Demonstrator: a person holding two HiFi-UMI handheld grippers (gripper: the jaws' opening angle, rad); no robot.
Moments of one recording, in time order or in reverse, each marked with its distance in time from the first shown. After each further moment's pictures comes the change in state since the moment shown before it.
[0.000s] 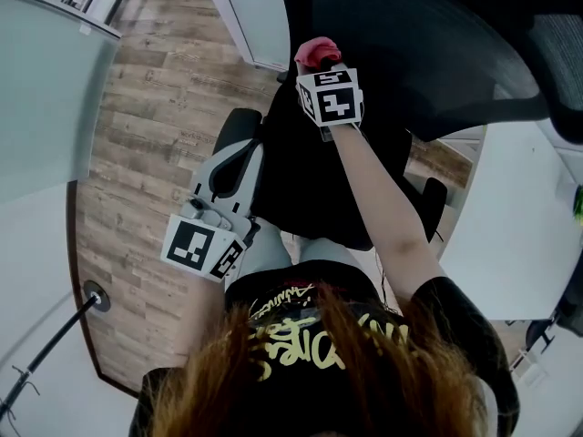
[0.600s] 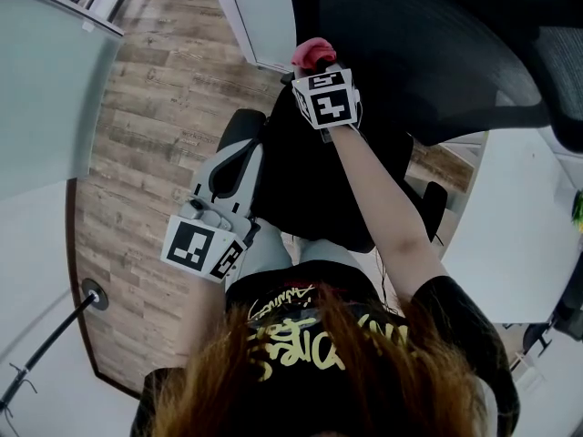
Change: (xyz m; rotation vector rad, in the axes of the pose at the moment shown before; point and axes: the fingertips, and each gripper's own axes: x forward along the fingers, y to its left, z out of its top) left arm -0.004 0.010 0.004 -0.006 -0.014 0.020; right arm 0.010 0.017 0.004 -0.069 0.018 0.027
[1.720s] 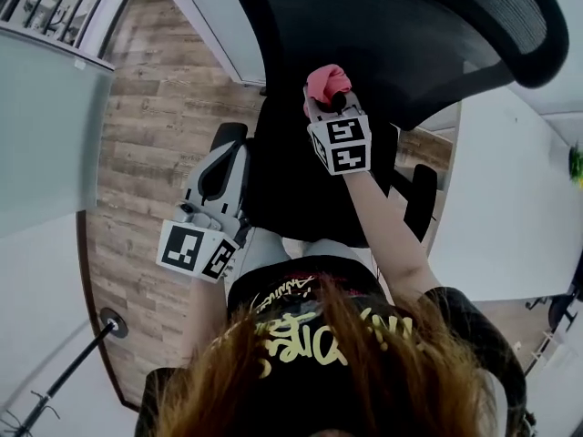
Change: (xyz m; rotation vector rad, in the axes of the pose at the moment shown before) left arm 0.001 -0.034 0.024 0.039 -0.027 -0.042; right arm -0.119 -0.030 -0.024 0.053 -0.202 -0.118
